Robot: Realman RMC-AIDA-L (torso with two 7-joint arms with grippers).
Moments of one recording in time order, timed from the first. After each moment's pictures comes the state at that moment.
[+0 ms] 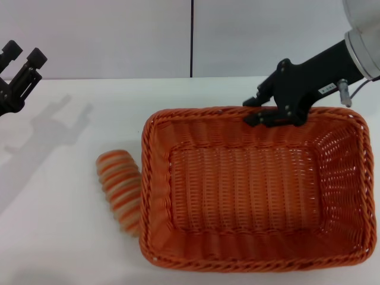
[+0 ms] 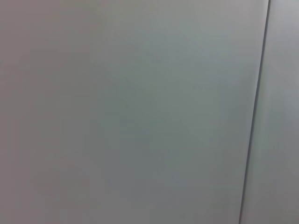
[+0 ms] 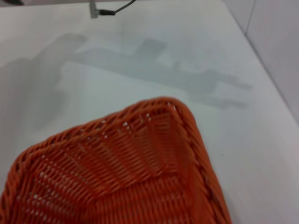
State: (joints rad) left arm -0.32 -2.06 0.49 0.31 1.37 1.59 -0.88; right arm 0.87 2.00 -1.04 -0.91 0.88 1.65 -1.50
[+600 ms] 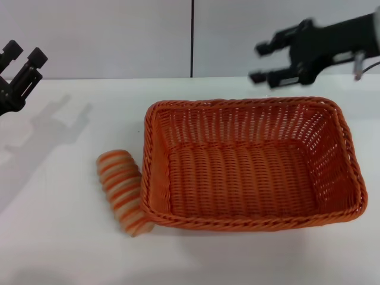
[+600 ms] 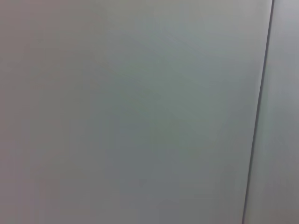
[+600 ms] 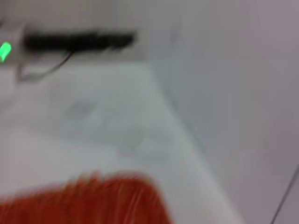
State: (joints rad) left arm -0.32 -2.06 0.49 0.31 1.37 1.58 -0.88; right arm 0.76 2.00 -0.83 -0.94 1.03 1.57 -1.59
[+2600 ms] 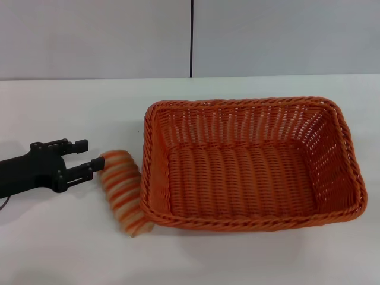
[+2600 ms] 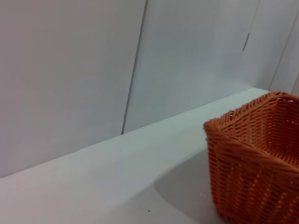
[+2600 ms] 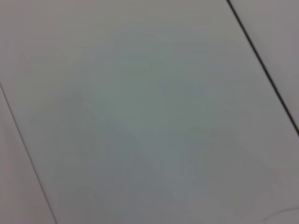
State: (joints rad) left arm -0.33 -2.03 0.65 0.58 1.96 1.47 -1.22; right arm 0.24 2.00 -0.29 -0.57 1.59 1.65 -1.77
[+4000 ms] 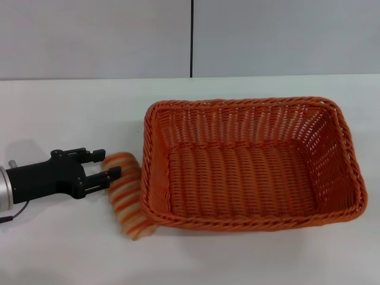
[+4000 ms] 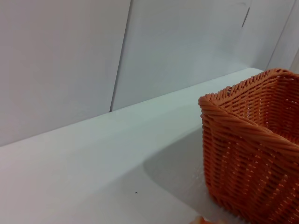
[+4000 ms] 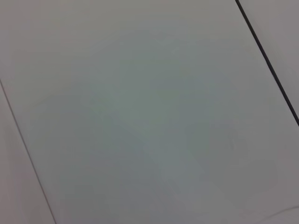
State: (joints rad) left arm -0.38 -2.05 0.65 0.54 2.03 1.41 -1.23; right arm 0.26 2.00 -0.29 -0.57 1.58 1.64 -1.78
